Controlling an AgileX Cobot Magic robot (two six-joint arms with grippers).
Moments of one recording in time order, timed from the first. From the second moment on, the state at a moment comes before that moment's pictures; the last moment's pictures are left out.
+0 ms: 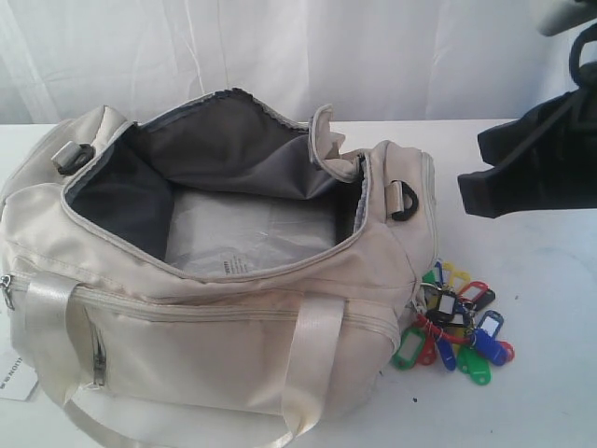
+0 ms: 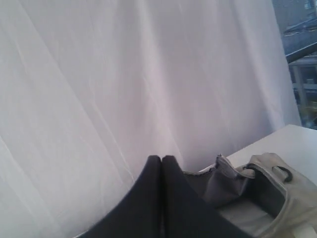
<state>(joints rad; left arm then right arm) 0.10 0.00 -1.00 -0.62 0.97 0.60 0.77 0.90 -0.87 -0.32 0.61 0.28</state>
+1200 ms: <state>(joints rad) 0.16 0.01 -0.29 -0.67 0.65 0.60 0.77 0.90 -0.87 -0.32 0.61 0.28</state>
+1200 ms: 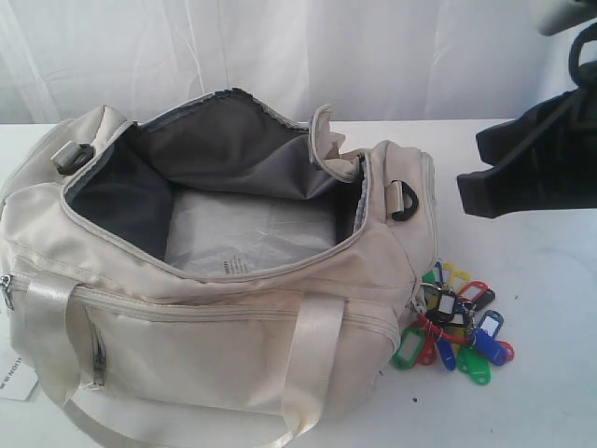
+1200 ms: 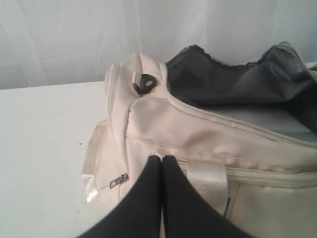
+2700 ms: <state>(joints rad) 0.03 0.00 0.02 -0.17 0.43 0.19 0.77 0.90 -0.87 -0.32 0.61 0.29</state>
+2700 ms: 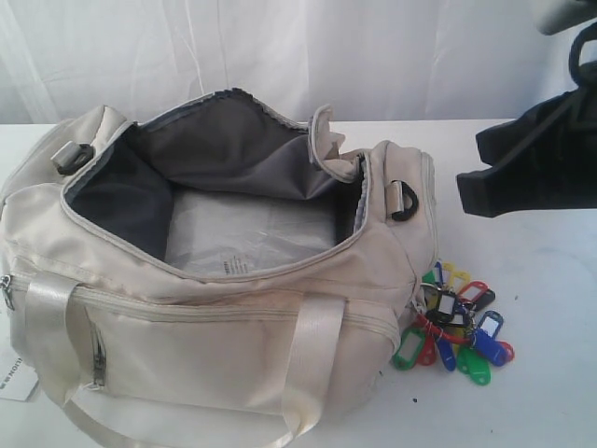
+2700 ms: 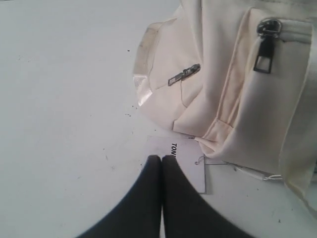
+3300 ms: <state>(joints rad) 0.02 0.00 0.02 -0.13 0.43 0.18 0.77 0.90 -0.87 -0.32 0.61 0.29</state>
